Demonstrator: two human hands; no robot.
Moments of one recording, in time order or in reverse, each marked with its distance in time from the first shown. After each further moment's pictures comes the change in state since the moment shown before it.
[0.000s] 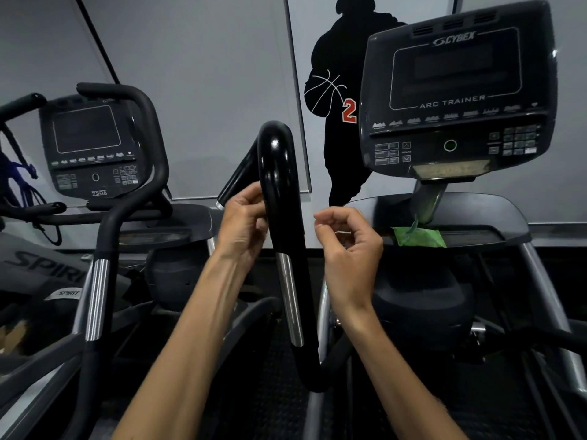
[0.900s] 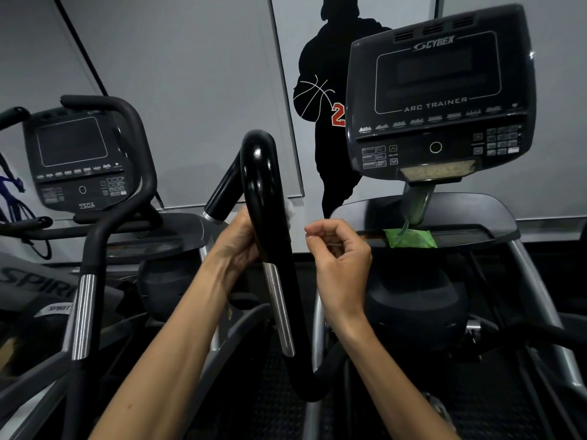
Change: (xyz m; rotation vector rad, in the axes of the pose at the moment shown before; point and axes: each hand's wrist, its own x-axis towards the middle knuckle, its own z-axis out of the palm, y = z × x) left_hand 0.023 -0.012 0.000 -0.028 -0.373 -0.078; right_hand 0.003 0.009 -0.005 -0.006 0.009 0.079
